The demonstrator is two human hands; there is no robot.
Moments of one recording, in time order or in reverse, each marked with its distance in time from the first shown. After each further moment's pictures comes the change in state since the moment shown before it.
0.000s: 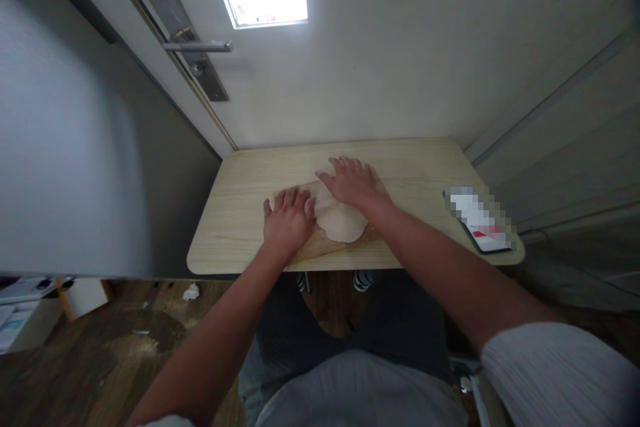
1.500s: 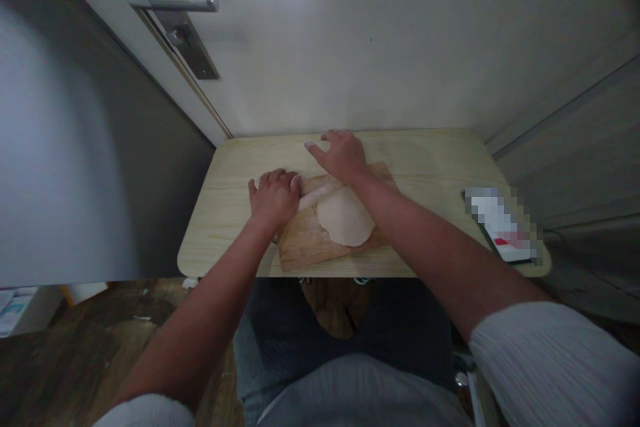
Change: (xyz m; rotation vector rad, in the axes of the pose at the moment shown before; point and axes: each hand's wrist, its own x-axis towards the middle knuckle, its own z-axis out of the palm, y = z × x) left_hand 0.055 -0.040 0.011 -0.036 -0.072 -0.107; right_hand 0.065 -0.017 0.016 0.196 0.243 -0.132
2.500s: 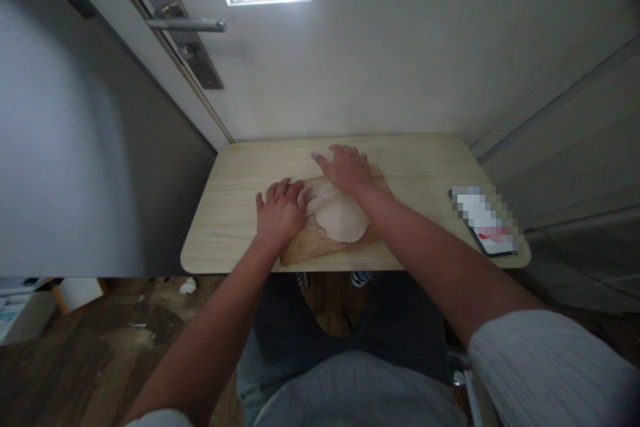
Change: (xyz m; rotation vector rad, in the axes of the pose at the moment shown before) left_hand -0.040 0.022 -0.004 -0.016 0.049 0.031; right_hand -0.029 0.002 -0.014 -0.138 -0.150 0.192
